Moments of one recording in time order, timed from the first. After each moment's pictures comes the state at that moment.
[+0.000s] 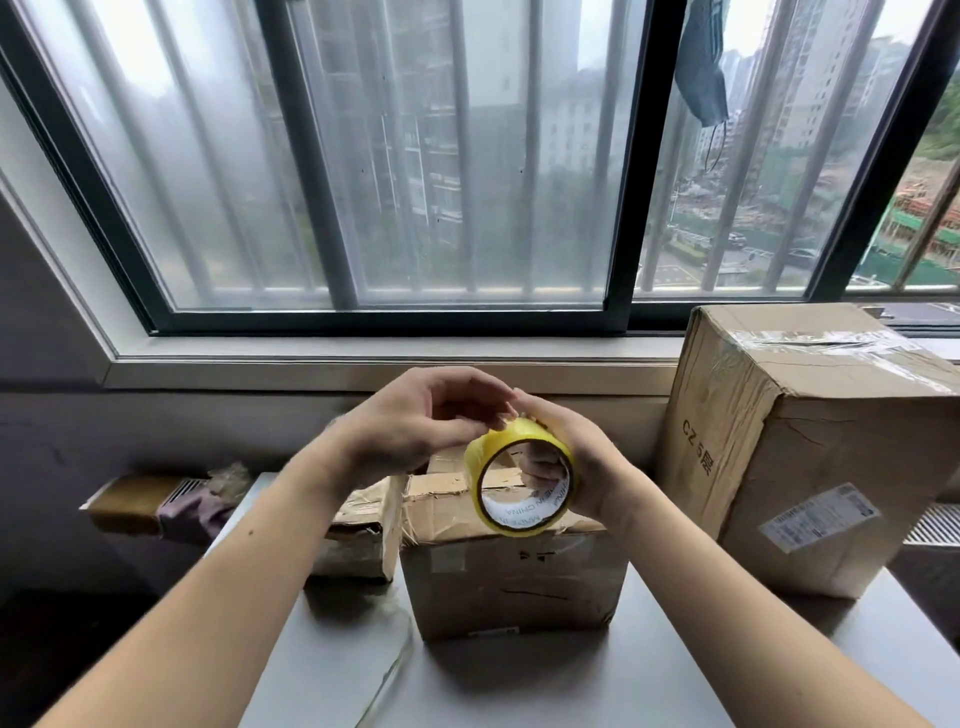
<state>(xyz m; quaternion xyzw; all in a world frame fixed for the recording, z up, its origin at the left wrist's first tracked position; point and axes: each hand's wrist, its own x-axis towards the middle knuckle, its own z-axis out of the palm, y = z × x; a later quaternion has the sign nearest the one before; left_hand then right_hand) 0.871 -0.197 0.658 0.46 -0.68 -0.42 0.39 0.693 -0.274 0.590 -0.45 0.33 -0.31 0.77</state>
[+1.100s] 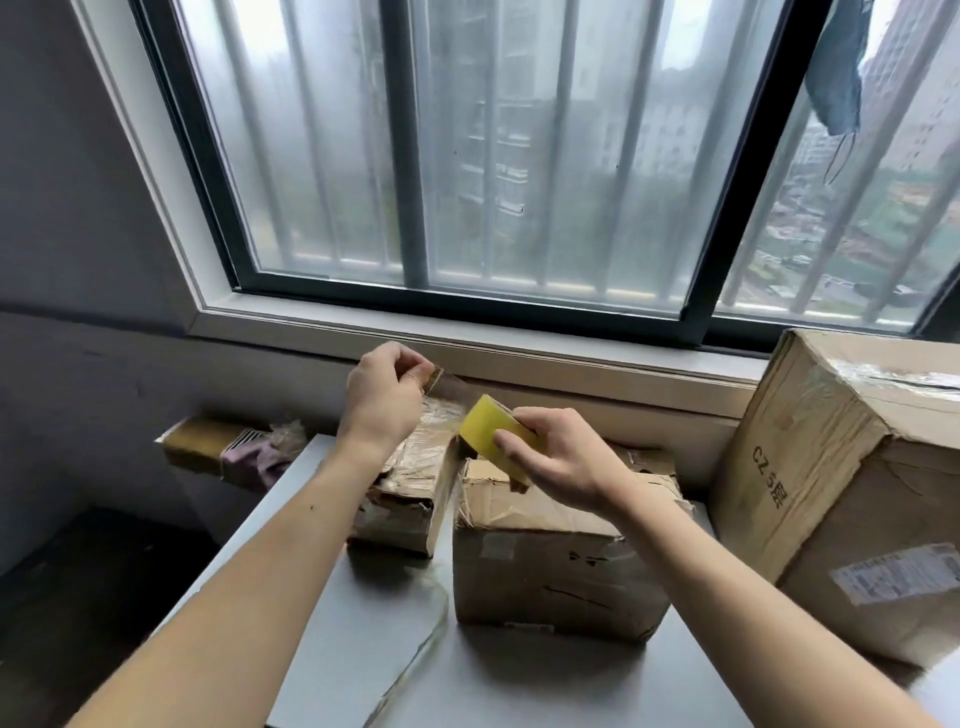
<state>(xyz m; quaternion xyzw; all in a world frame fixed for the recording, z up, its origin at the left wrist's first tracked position) 0.948 -0.193 0.615 0.74 -0.43 -0.07 0.51 0.748 -0.257 0.587 -0.86 0.22 -0.27 0.37</state>
